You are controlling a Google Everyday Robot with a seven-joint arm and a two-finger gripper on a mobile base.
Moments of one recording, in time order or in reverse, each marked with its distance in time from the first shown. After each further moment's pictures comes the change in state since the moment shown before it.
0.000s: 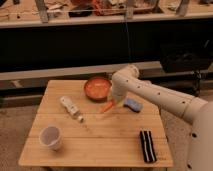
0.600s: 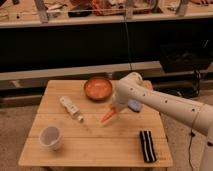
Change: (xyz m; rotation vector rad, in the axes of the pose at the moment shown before) arm -0.021 0.037 -0.003 -0.009 -0.036 -0.012
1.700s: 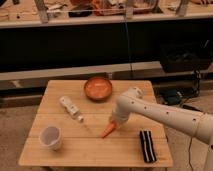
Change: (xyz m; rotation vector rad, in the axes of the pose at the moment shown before) arm -0.045 0.062 0.040 -0.049 -0.083 -0.040
